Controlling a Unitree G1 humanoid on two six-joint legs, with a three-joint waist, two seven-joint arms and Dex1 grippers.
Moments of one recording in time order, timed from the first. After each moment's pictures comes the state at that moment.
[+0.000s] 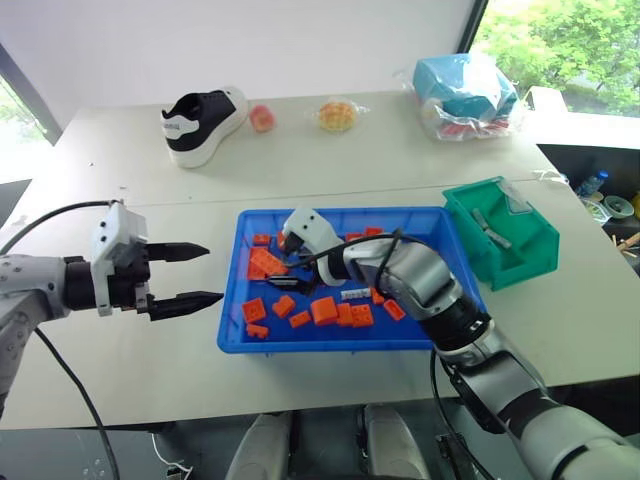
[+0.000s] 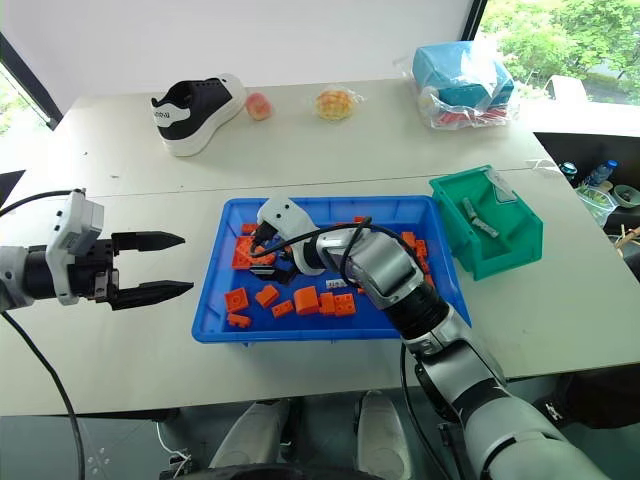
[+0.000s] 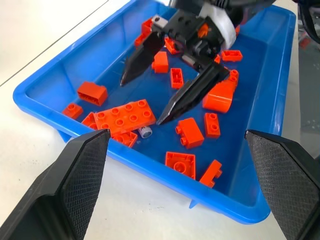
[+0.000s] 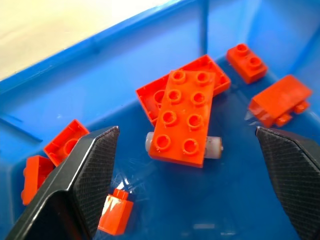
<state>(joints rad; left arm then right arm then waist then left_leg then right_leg) -0.12 1.00 0.33 -0.32 -0.69 0.66 -1.17 -0.81 -0.23 0.49 0.02 0.32 0.97 0.53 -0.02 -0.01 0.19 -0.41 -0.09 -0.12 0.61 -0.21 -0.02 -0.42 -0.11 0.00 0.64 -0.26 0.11</state>
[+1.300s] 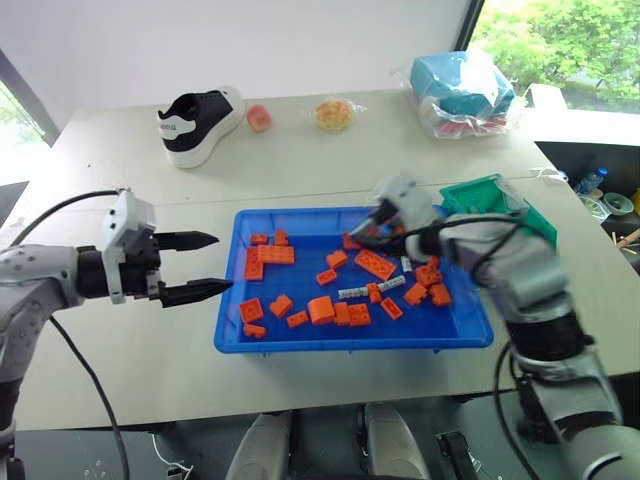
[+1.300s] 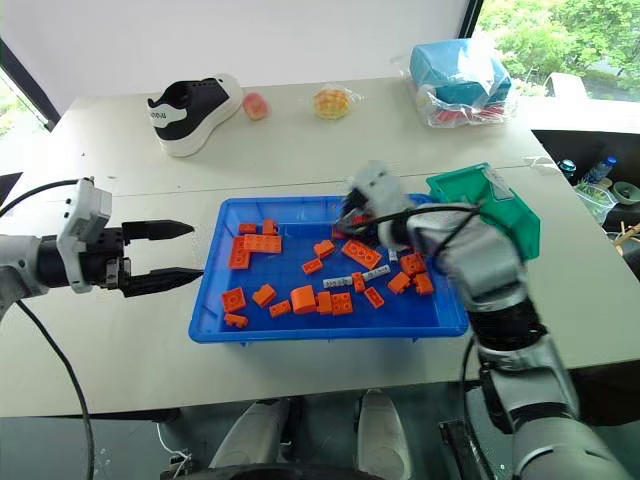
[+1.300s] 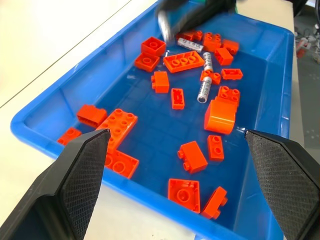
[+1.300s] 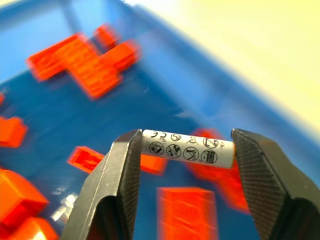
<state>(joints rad) -0.21 0.97 0.26 -0.30 -0.71 0.66 -1.15 -0.68 -0.65 0.02 -0.31 0.27 1.11 0.63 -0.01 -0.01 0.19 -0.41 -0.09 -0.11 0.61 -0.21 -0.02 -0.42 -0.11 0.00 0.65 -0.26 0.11</state>
